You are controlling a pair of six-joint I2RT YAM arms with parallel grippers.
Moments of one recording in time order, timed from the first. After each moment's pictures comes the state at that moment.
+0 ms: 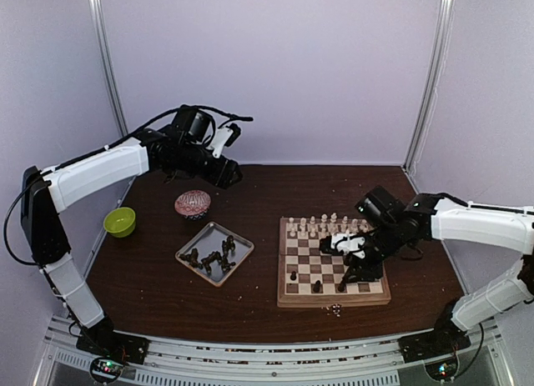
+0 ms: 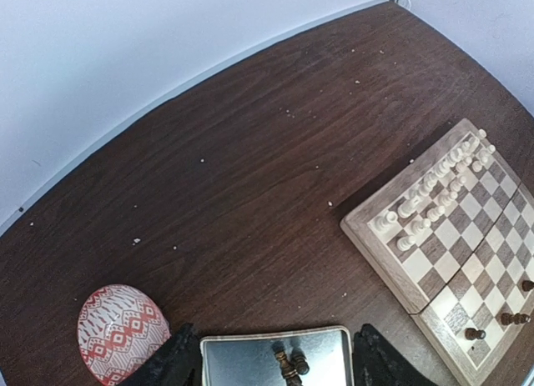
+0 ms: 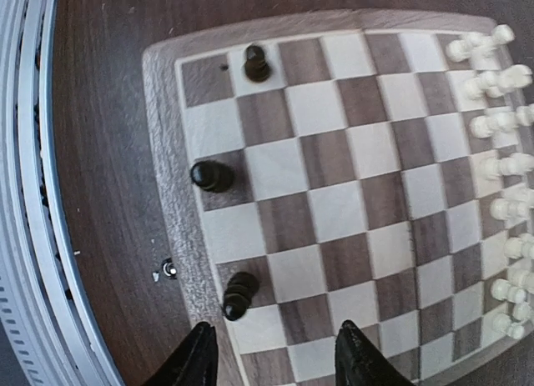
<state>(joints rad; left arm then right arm) -0.64 1.71 1.56 -0.56 0.05 0.01 0.74 1.32 0.88 -0.73 -0.24 -0.55</state>
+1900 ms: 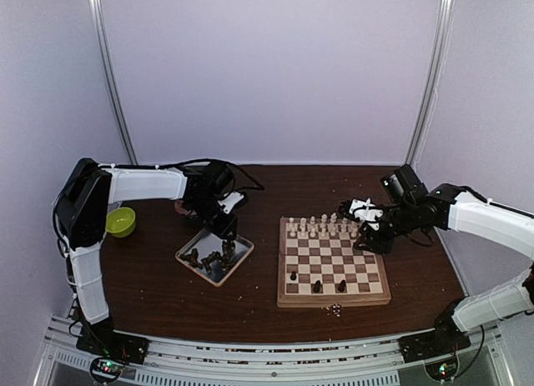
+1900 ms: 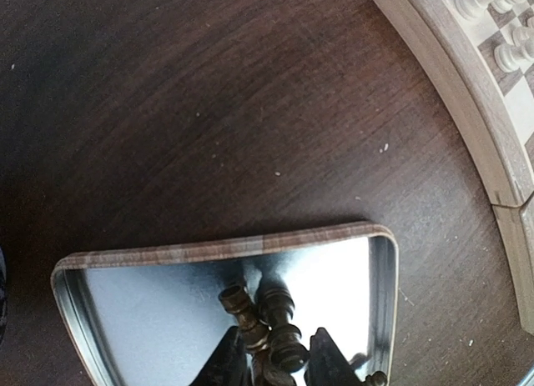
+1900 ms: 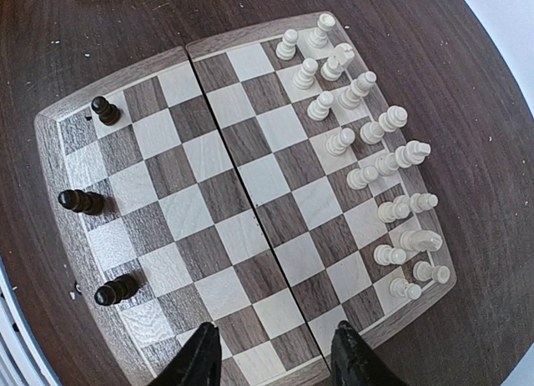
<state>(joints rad) -0.64 1.97 1.43 -0.66 0.14 0.00 0.54 1.23 0.90 -0.63 -0.18 -0.54</state>
